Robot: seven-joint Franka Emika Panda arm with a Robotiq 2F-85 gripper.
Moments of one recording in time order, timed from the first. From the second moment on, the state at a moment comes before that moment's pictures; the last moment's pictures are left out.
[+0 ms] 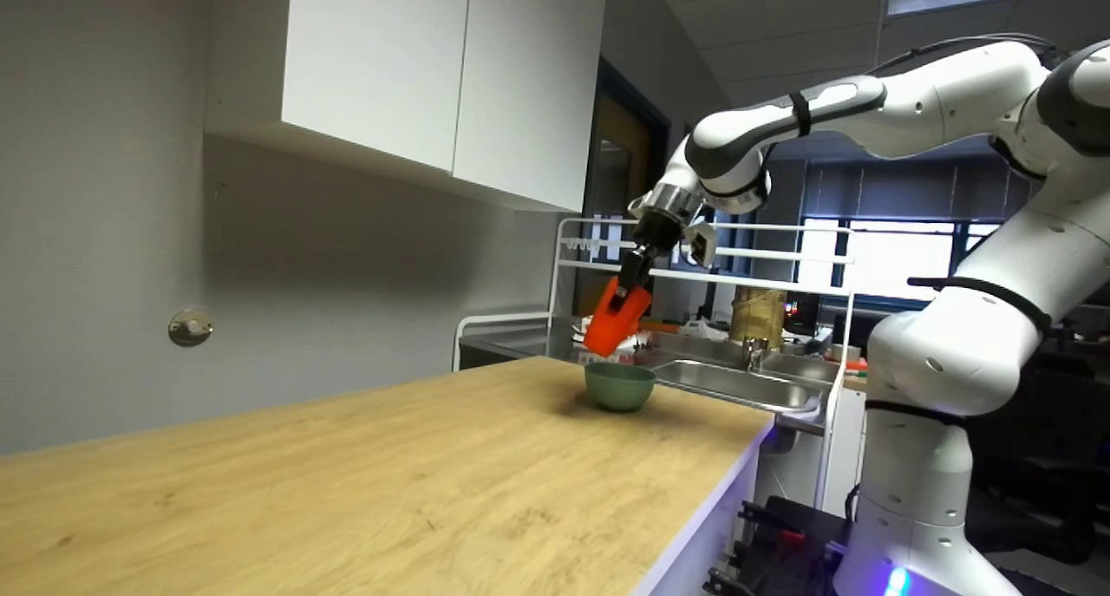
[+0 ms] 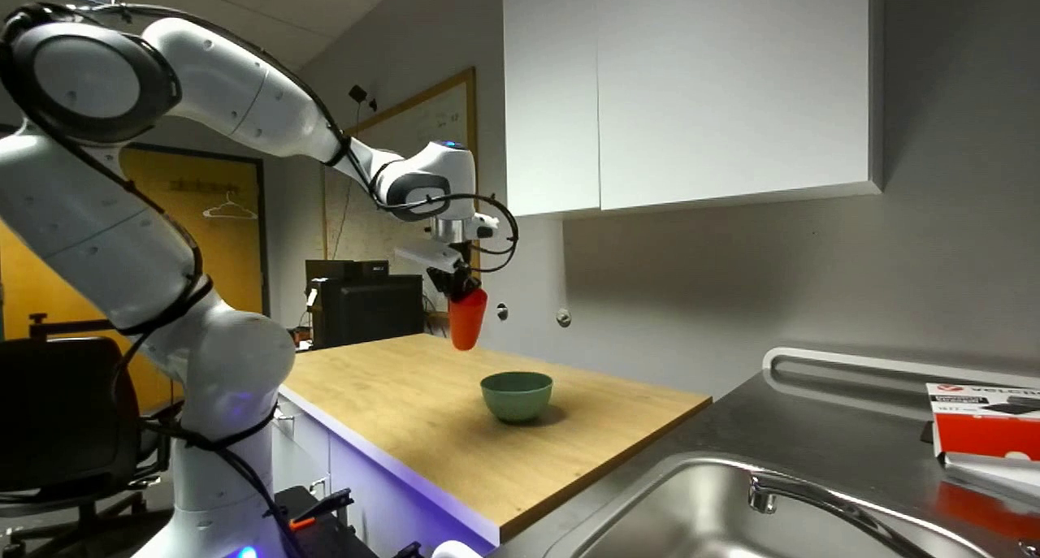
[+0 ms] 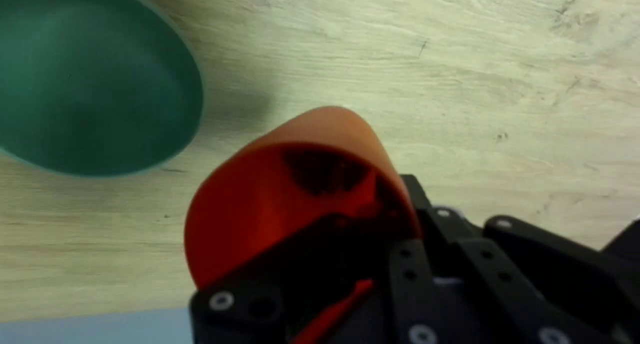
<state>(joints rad) 0.16 -0.63 -0.23 -2.56 0.30 2.20 -0.42</state>
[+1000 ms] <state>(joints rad) 0.06 -0.25 -0.55 -2.43 1.03 1.67 -1.21</state>
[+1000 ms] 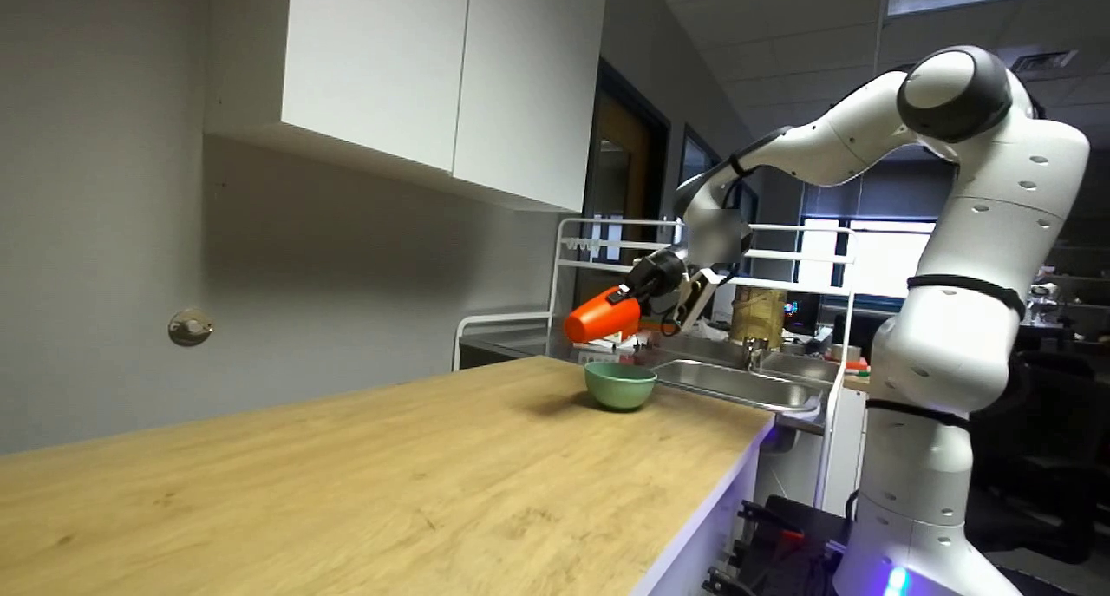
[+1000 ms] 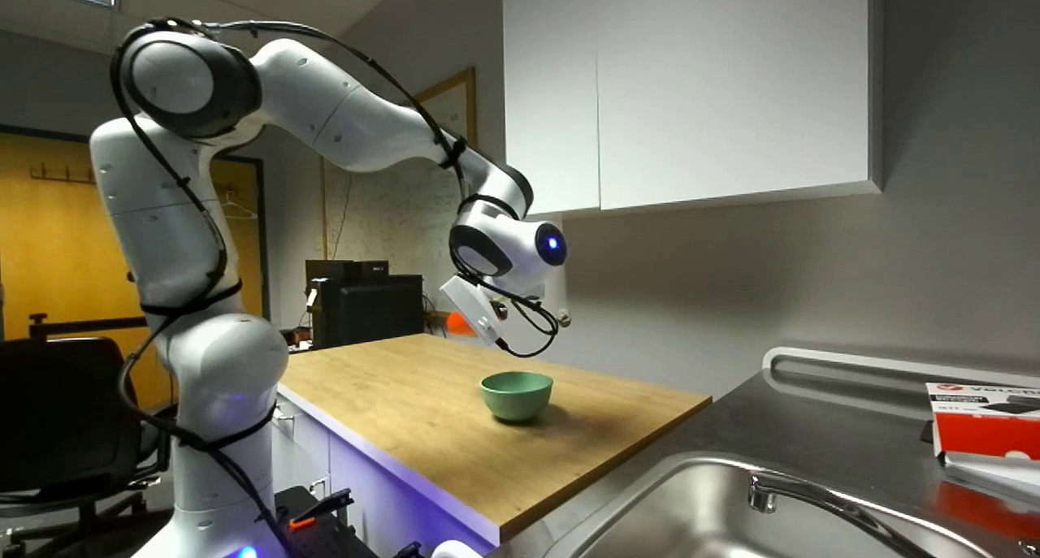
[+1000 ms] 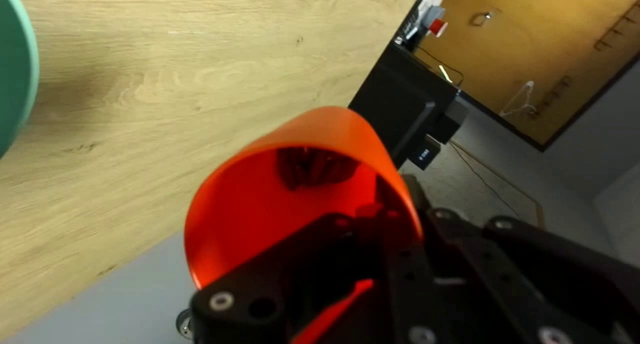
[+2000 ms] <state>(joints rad) -0.29 0.24 -0.38 -2.13 1.29 1.23 -1.31</state>
